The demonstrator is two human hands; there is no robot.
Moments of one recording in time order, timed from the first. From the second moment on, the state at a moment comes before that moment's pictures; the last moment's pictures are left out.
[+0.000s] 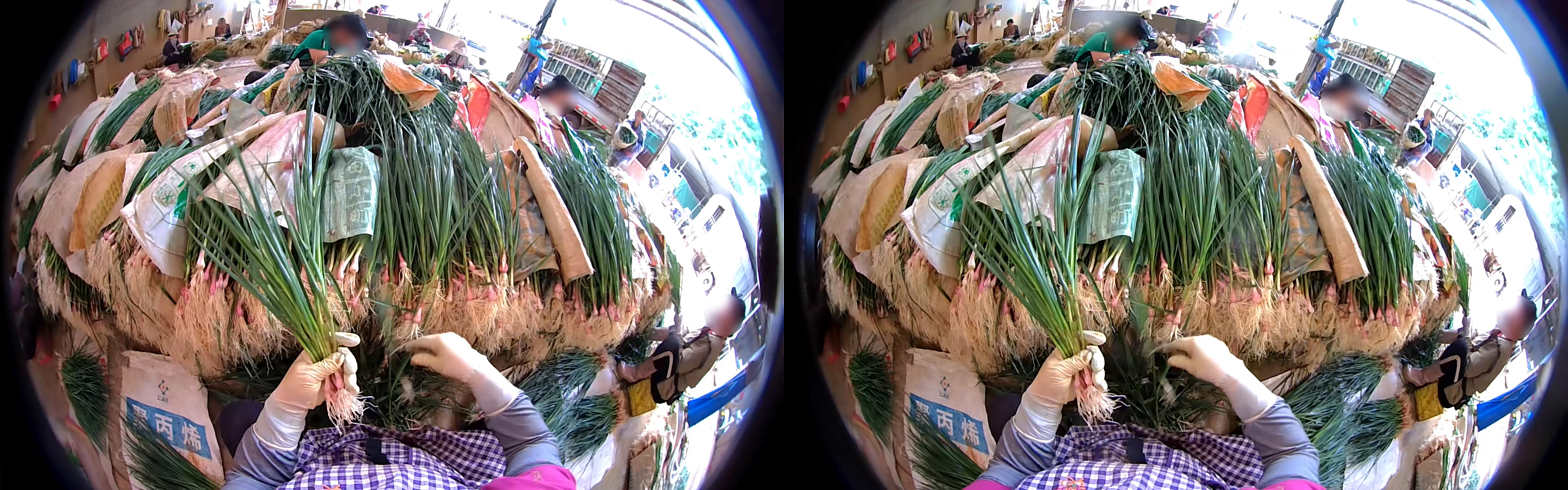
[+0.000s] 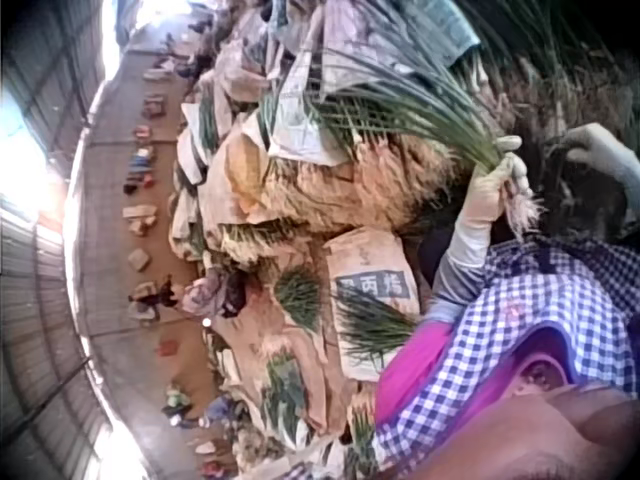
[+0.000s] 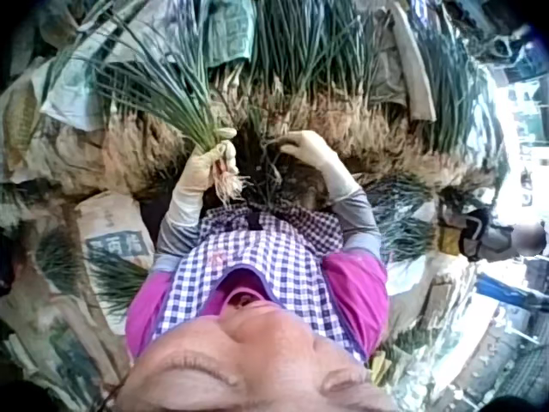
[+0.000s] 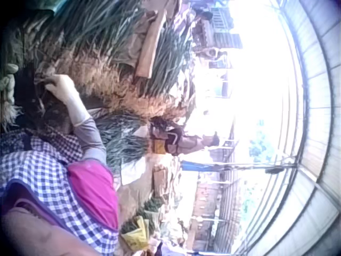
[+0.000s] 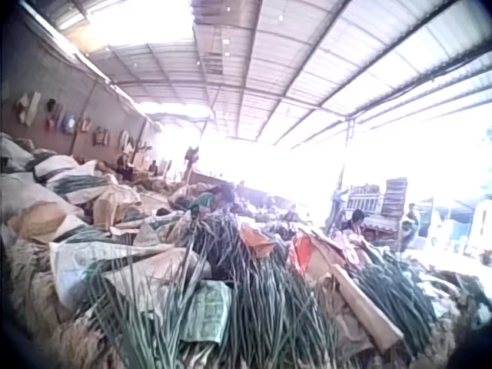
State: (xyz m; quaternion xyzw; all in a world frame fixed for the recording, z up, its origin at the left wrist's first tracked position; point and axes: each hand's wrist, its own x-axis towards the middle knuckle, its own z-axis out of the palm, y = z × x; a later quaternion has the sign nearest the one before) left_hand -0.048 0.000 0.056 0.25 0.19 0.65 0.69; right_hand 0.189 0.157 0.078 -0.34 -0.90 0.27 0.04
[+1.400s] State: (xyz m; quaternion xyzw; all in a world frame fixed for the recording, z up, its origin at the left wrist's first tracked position) left_hand 0.128 0.077 0.068 0.48 0.45 0.39 0.64; right_hand 0.598 -0.045 -0.007 -0.65 -0.30 0.13 0.69
